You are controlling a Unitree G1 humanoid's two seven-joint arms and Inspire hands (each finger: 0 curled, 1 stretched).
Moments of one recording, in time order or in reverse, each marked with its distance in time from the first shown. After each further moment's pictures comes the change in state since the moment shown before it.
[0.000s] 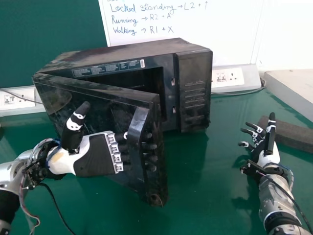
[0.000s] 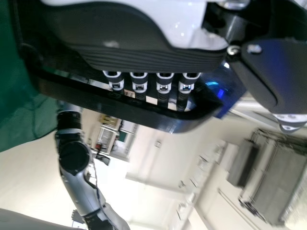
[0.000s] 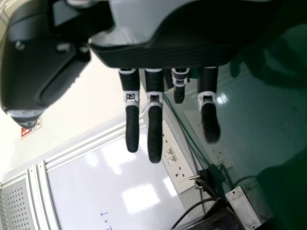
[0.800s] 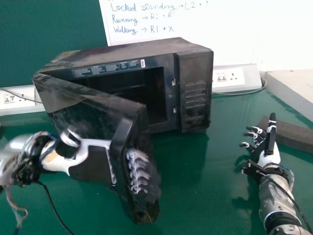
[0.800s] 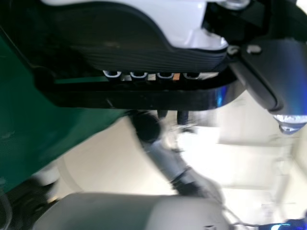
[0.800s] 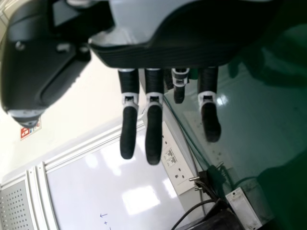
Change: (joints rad) left arm -0.276 0.354 -0.569 -0.233 -0.105 -0.198 0.012; right arm 0.000 0.000 0.001 0.000 0.000 0.000 -0.009
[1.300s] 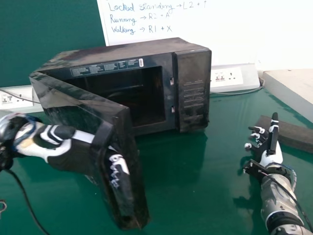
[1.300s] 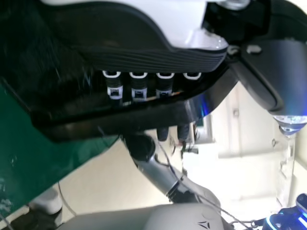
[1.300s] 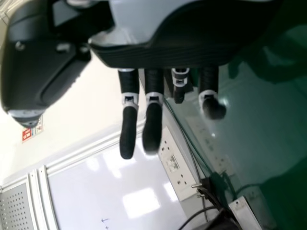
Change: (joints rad) left arm 0.208 0.145 0.307 -0.007 -0.045 -0.110 -0.006; right arm 0.001 -0.020 -0.006 0.000 0.000 0.000 -0.003
